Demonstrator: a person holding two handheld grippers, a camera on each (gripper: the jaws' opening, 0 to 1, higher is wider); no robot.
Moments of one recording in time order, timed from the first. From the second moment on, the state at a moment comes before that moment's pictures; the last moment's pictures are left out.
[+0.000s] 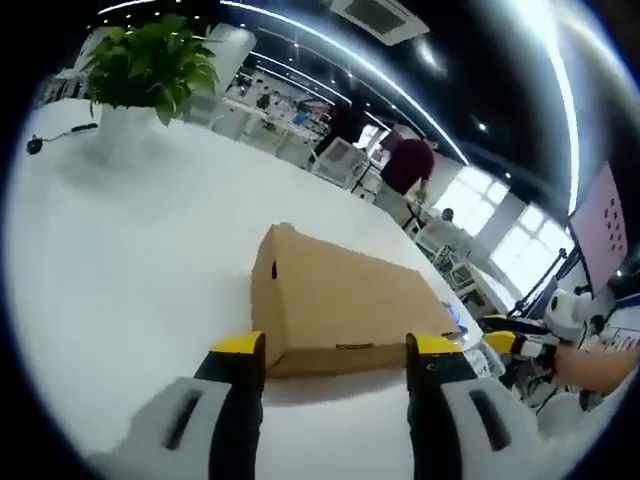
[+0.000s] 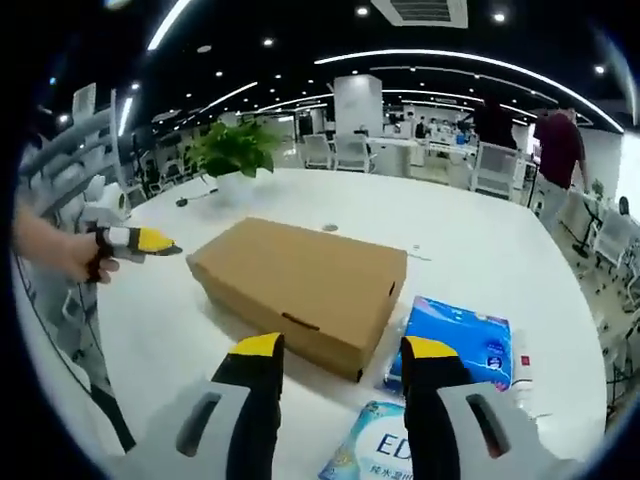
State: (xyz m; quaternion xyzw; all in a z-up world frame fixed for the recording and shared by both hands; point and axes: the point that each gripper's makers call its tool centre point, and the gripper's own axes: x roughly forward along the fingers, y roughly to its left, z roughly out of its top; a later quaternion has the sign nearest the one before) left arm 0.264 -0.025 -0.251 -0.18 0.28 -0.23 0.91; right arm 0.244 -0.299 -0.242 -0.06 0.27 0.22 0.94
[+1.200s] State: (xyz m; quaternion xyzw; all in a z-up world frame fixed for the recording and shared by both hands) left arm 0.286 -0.032 -0.235 0.03 0.24 -0.25 0.94; right arm 0.274 -0.271 -0.231 -0.15 0.27 0.30 0.90
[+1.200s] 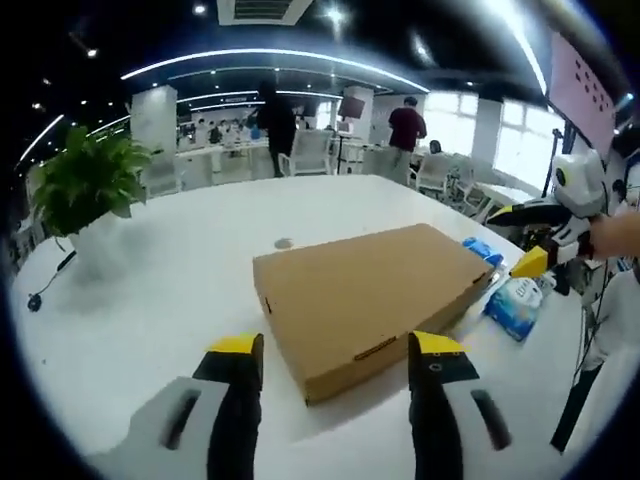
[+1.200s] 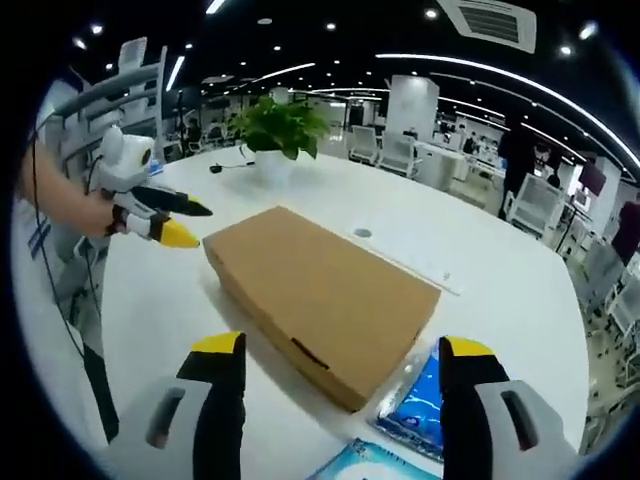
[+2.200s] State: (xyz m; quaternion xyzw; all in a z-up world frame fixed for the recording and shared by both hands) left arm 0.291 -0.041 -0.285 0.07 0.36 -0.31 0.88; right arm 0.300 -0.273 -0.264 -0.20 0.37 0.37 0.82
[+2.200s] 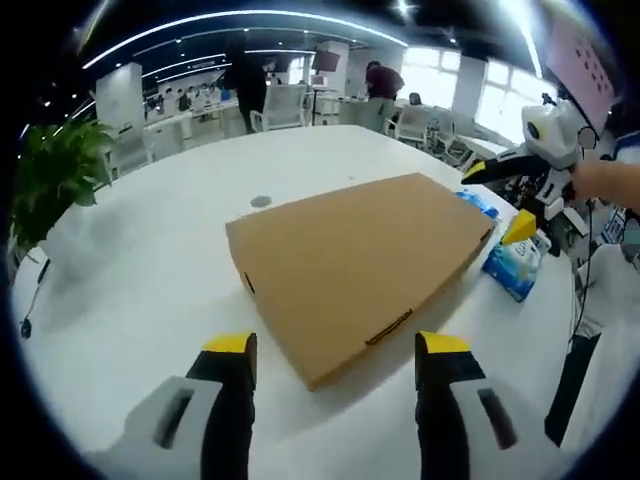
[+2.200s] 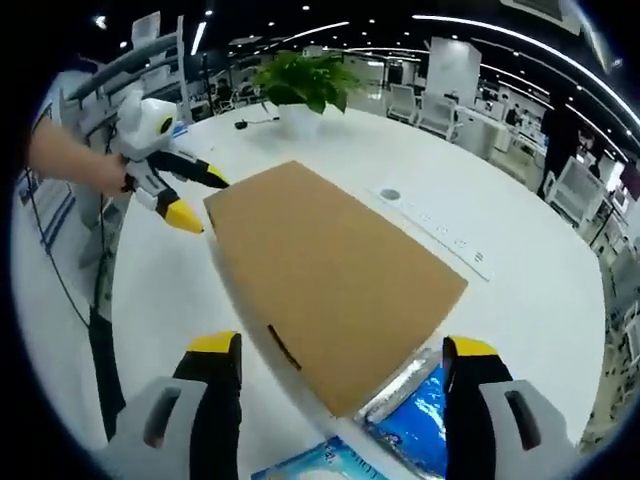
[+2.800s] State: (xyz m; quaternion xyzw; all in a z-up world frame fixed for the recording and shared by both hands) left arm 0.291 -0.055 -0.303 0.13 0.38 -0.34 0.85; right arm 0.301 -0.265 -0.295 -0.21 0.42 0.38 0.80
